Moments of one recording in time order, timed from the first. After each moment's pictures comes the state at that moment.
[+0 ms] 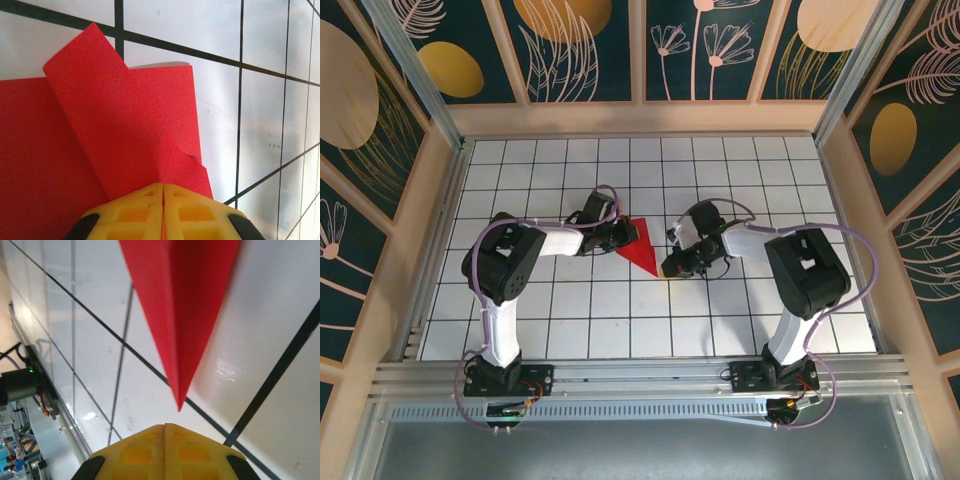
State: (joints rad) left arm -0.52 2.00 1.03 0.16 0.38 -0.84; right arm 0.46 1.74 0.90 -0.39 -0.80 0.24
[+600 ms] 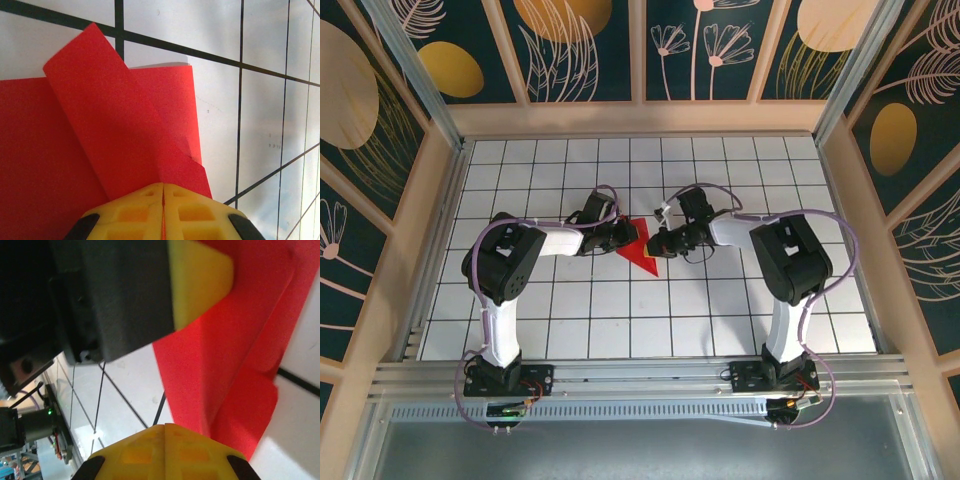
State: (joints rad) left arm -0.52 2.00 1.03 0.16 0.37 -0.84; right arm 0.50 1.90 1.06 -0.19 -0.79 0.37
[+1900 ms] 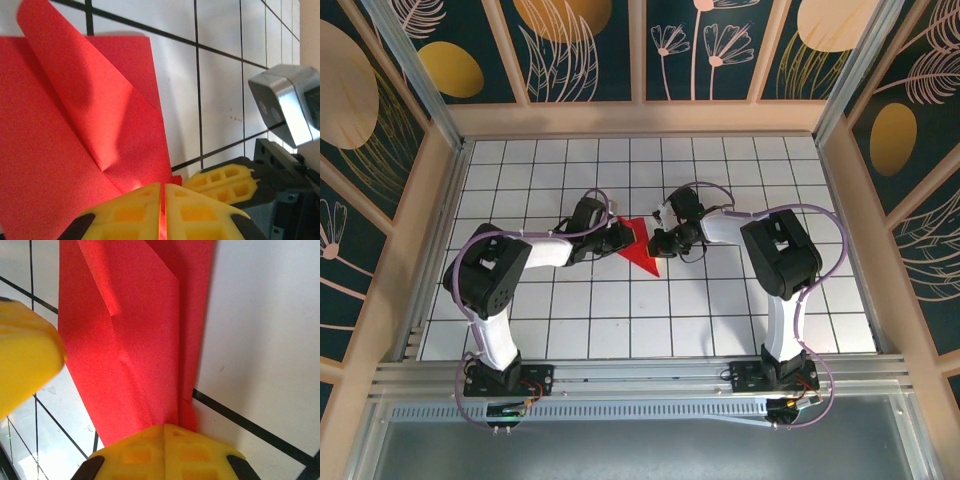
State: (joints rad) left arm -0.52 1.86 0.88 0.27 0.44 -0.86; right arm 0.53 1.97 1.13 -0.30 -0.56 0.36
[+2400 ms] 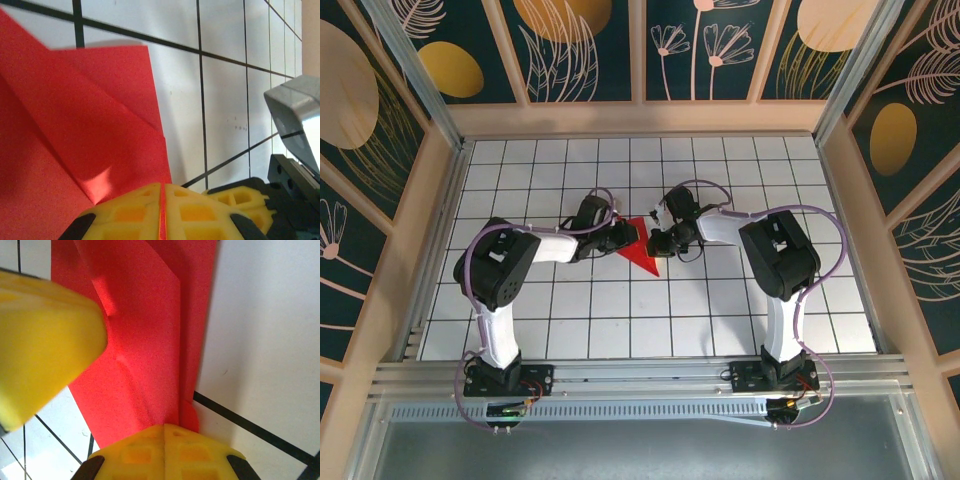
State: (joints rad) left arm -0.52 1.93 0.94 0.28 0.43 -0.84; right arm 0.56 1.97 1.16 -0.34 -0.50 0.35
